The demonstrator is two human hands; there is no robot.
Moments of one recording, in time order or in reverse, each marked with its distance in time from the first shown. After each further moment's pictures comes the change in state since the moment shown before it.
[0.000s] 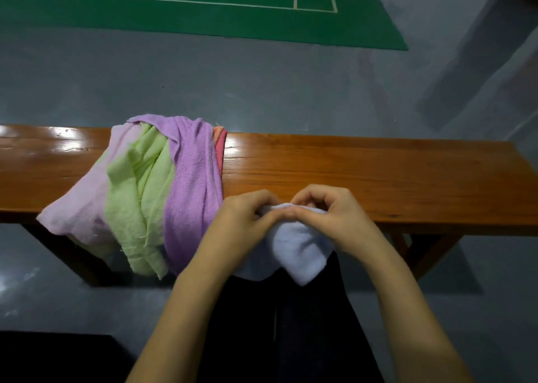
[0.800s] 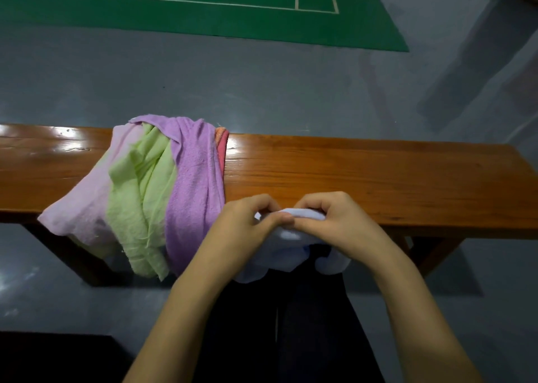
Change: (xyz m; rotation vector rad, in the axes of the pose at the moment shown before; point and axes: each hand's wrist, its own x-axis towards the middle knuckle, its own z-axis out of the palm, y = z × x) left_hand -0.004 0.008 -0.008 -0.033 -0.068 -0.126; right_hand -0.002 -0.016 -0.003 -0.117 -0.126 0.053
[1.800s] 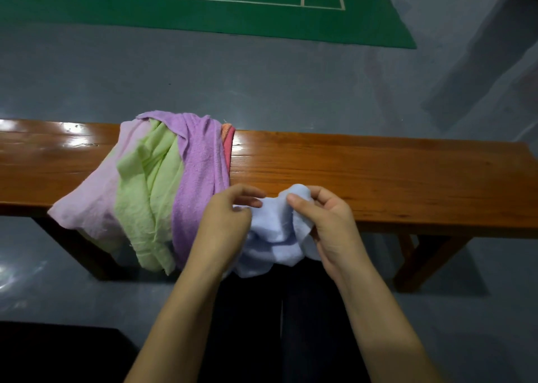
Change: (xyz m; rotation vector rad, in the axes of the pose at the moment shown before) left_hand -0.003 -0.003 -0.007 -0.202 0.227 -0.306; right_hand 0.006 0.004 0.052 0.801 0.373 0.269
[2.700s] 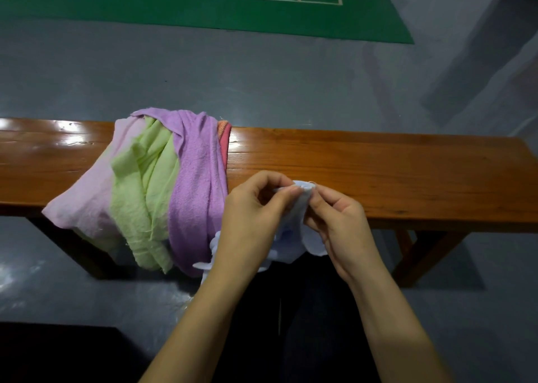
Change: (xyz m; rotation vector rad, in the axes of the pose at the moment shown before) left_hand -0.010 0.014 0.028 -0.231 0.025 0.277; right_hand -0.012 -0.010 -0.015 0.125 -0.147 -0.081
